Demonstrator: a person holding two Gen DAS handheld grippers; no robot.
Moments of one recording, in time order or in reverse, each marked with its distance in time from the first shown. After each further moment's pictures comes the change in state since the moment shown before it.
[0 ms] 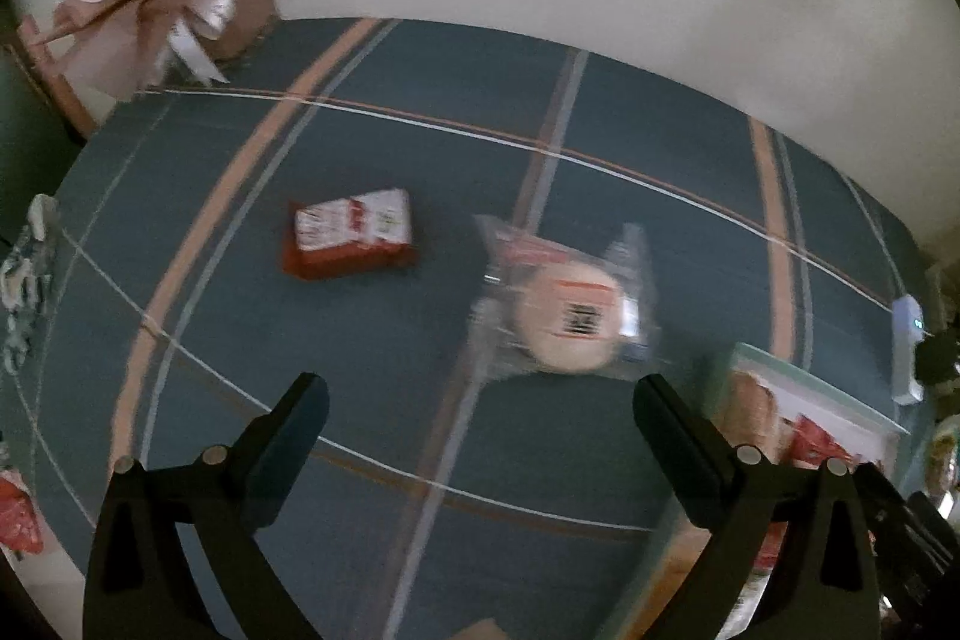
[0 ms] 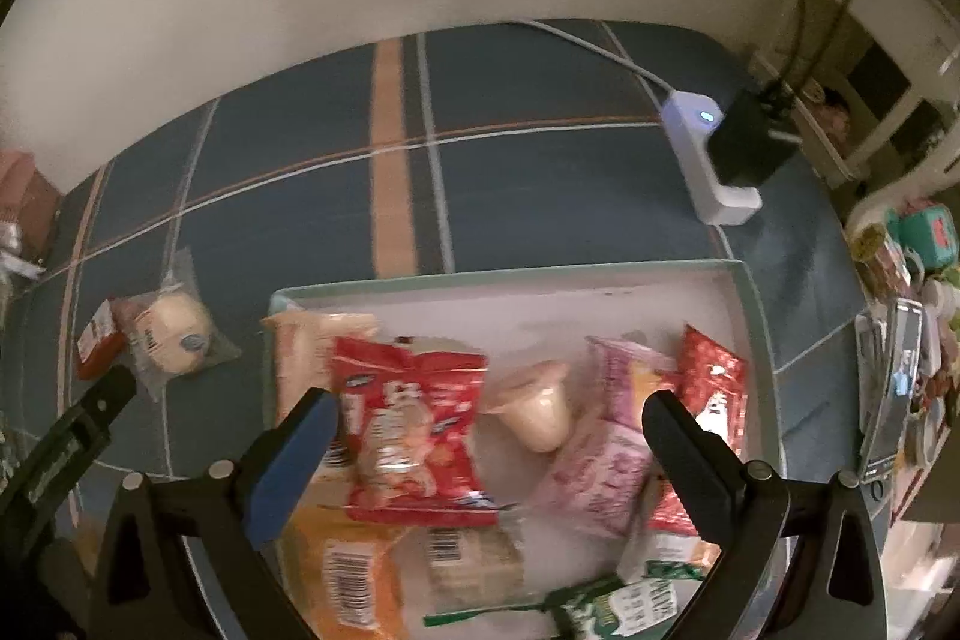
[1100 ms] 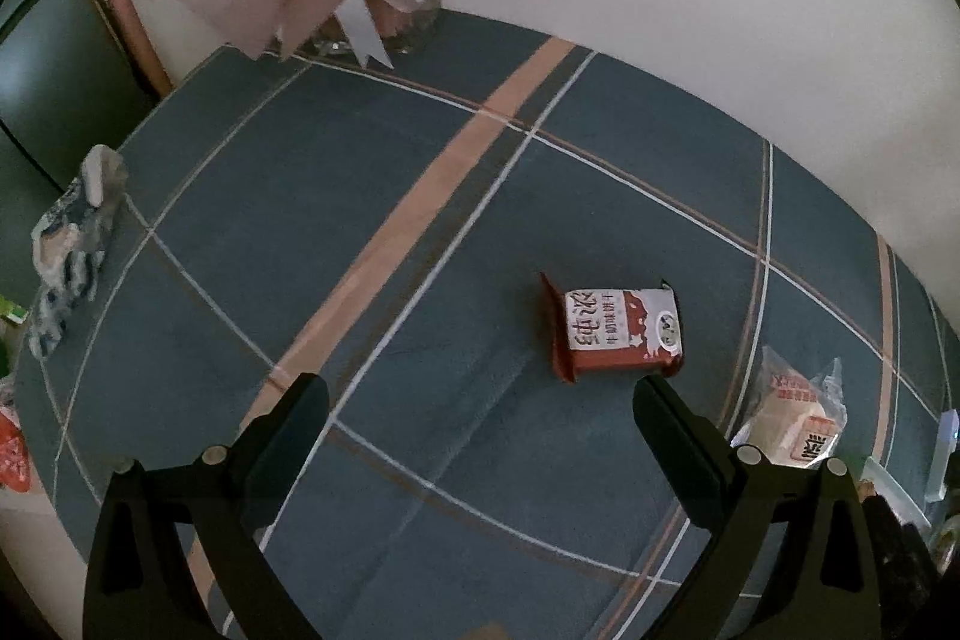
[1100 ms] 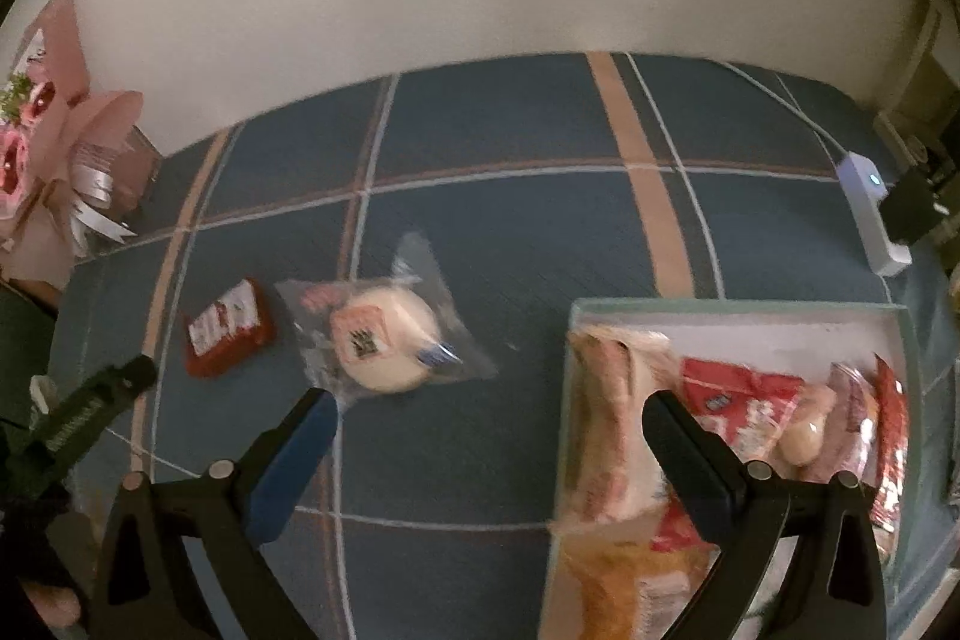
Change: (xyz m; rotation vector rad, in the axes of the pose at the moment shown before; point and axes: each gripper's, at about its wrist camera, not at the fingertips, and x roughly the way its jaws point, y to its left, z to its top) left arm 0.028 0.123 0.041 -0.164 -0.019 0.065; right arm 0.004 0.132 -0.004 -0.095 -0.079 0.176
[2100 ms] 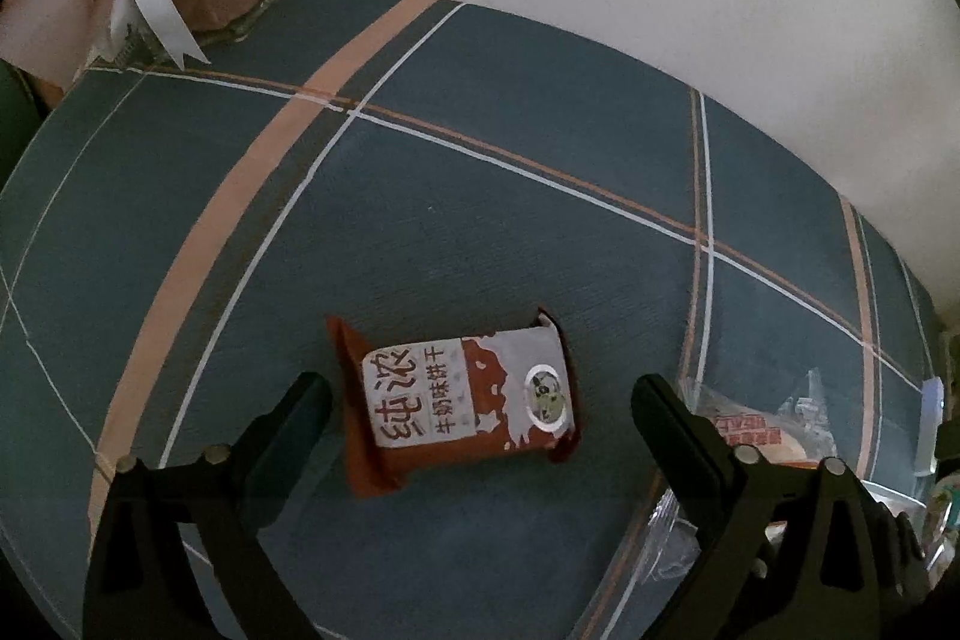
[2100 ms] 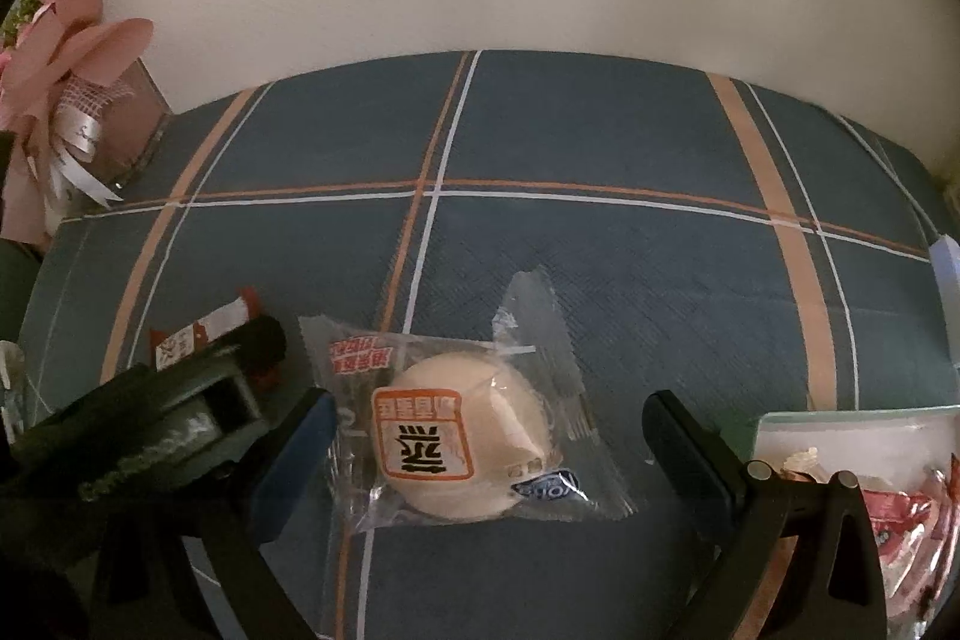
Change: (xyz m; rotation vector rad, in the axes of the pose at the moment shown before) left arm 0.060 -0.062 0.015 0.106 0.031 -0.161; right arm 0.082 0.052 0.020 -0.137 -0.031 0.008
